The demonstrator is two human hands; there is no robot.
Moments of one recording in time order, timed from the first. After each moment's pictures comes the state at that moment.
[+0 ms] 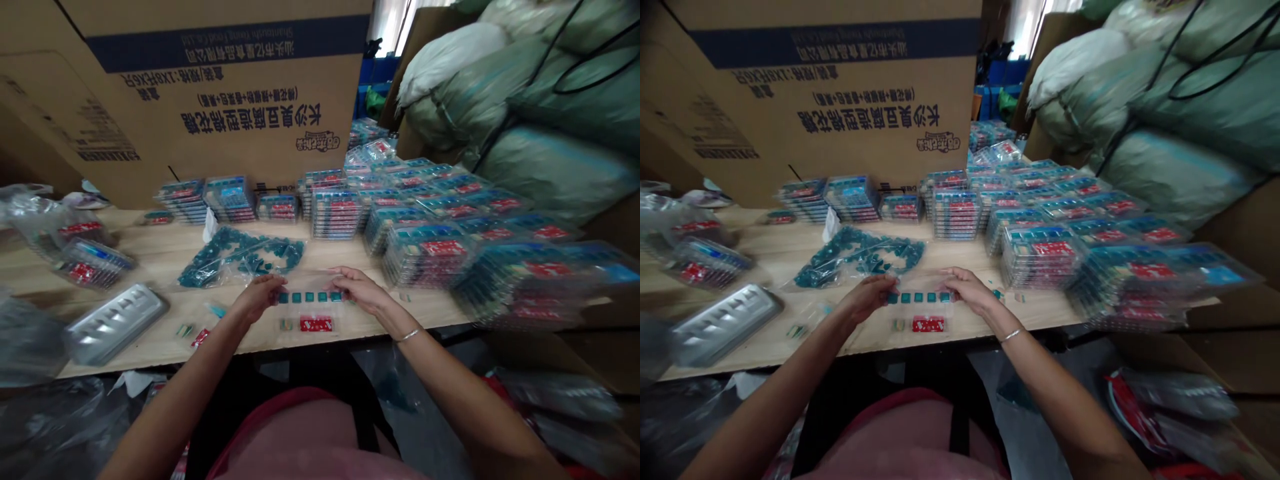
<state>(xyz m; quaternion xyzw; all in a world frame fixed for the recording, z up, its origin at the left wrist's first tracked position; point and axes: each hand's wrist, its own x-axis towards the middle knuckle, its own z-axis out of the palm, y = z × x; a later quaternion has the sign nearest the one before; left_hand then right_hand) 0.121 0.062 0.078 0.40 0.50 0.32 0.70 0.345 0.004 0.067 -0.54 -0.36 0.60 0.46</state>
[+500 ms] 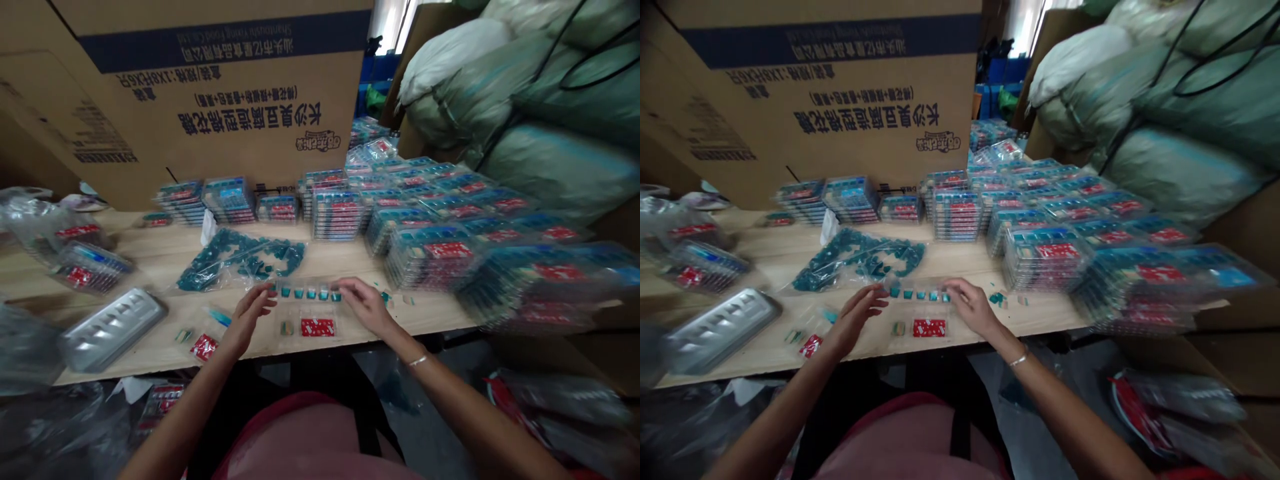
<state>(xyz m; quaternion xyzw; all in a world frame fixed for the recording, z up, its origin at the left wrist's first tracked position) 0.091 0.033 0.065 0.51 0.49 0.40 0.58 0.347 -0.017 0.045 -0.47 -0.61 0.36 0.53</state>
